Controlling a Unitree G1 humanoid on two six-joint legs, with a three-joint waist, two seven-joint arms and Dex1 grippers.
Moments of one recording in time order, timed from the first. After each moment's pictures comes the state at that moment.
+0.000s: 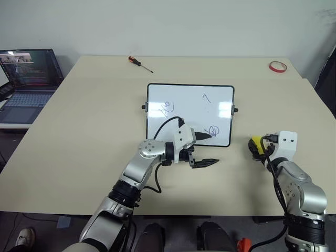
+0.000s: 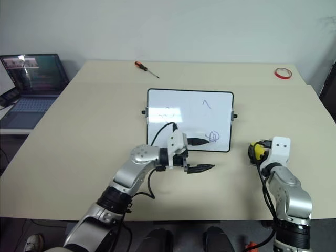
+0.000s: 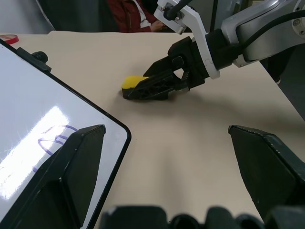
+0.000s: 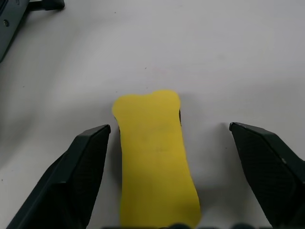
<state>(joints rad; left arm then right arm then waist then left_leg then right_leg) -0.53 0.23 -0.33 0.16 -0.19 0.12 -1.00 -0.17 -0.27 -0.33 -0.24 0.26 0.78 0.11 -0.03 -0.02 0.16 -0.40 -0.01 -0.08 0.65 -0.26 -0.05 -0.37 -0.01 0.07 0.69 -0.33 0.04</state>
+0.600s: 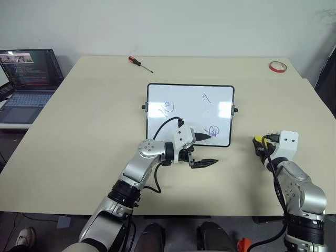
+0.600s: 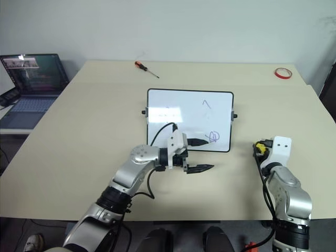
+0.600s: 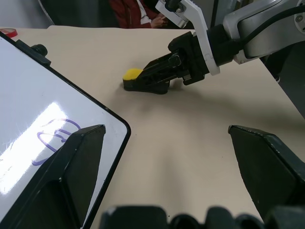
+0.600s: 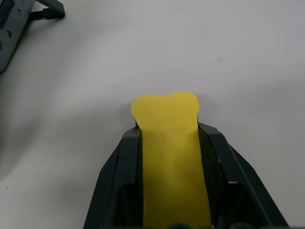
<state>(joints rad) -0.54 0.24 -0.33 0.15 -0.19 0.14 -1.00 -0.17 -0.26 -0.34 -0.23 0.28 0.77 0.09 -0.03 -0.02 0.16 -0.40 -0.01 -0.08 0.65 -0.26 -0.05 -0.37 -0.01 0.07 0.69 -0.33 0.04</state>
